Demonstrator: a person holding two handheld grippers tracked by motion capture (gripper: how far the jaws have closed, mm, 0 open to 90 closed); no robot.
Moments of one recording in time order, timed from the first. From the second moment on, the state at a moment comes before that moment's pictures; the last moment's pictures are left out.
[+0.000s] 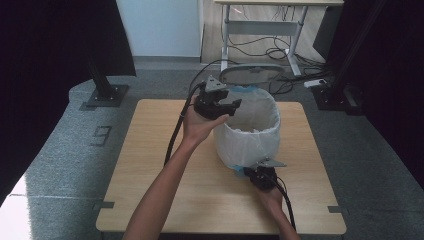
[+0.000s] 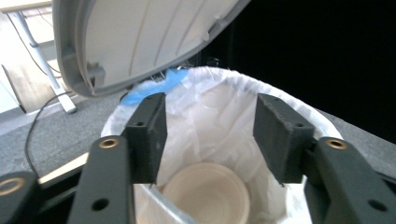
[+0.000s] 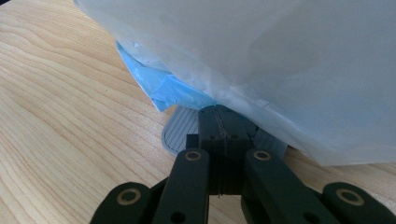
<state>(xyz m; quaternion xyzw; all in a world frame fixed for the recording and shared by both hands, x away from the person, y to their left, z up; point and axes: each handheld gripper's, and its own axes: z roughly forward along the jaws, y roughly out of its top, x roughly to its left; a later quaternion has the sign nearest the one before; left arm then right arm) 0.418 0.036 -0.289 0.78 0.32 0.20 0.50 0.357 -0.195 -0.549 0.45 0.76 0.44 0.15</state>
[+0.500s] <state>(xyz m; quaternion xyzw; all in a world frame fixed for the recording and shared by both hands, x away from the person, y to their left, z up) 0.383 0.084 -0.293 0.77 0.30 0.18 0.53 0.358 -0.195 -0.550 0.46 0.76 0.44 0.15</state>
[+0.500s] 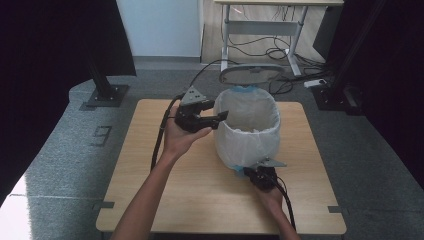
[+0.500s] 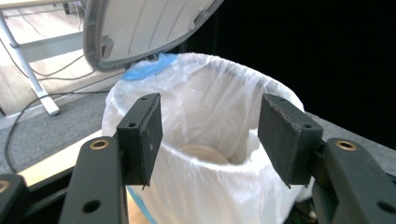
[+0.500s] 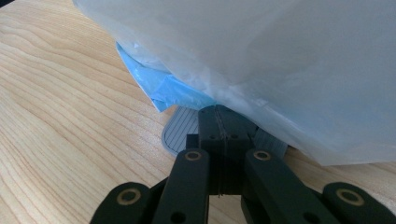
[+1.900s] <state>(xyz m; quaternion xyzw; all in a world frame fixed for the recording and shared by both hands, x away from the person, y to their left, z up) 0.334 0.160 -0.351 0.77 0.32 0.19 0.51 0.321 -0.224 -0.508 0.45 0.75 0.46 0.17</state>
